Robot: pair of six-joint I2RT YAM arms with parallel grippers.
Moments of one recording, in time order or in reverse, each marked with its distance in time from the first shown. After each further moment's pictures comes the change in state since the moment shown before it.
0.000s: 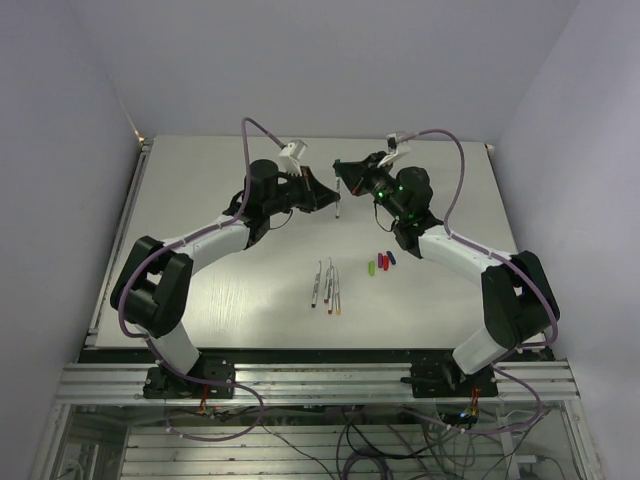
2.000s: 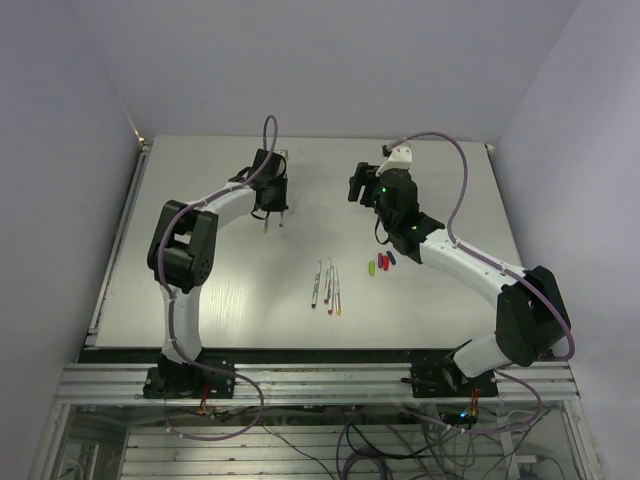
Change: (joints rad) left arm 0.128 0.348 0.371 -0.706 -0.472 0.362; right arm 0.111 -0.101 0.058 -0.463 0.594 -0.191
